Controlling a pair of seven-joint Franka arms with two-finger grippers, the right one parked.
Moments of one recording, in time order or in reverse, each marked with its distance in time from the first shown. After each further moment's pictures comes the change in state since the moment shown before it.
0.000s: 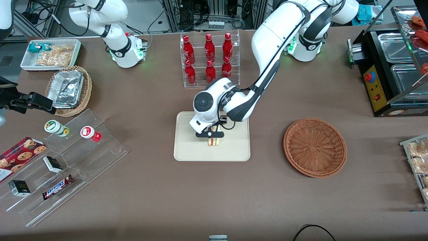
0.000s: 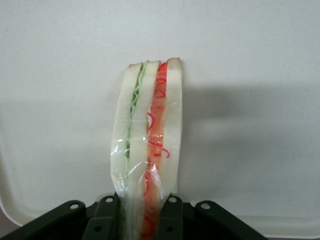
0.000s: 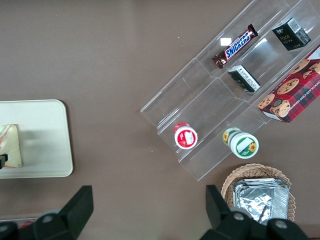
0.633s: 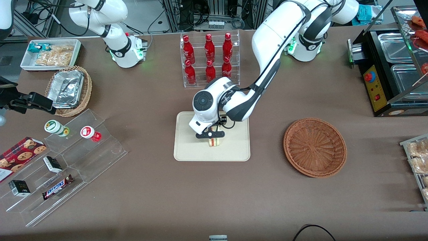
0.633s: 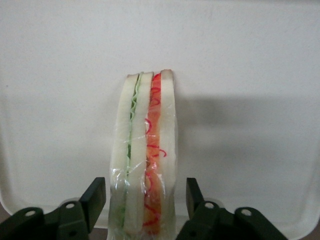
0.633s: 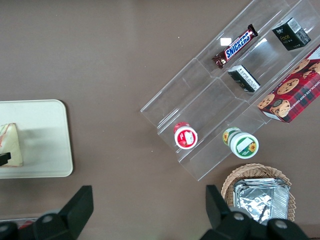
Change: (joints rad) arm 0.001 -0.018 0.003 0.028 0.000 -0.008 -0.054
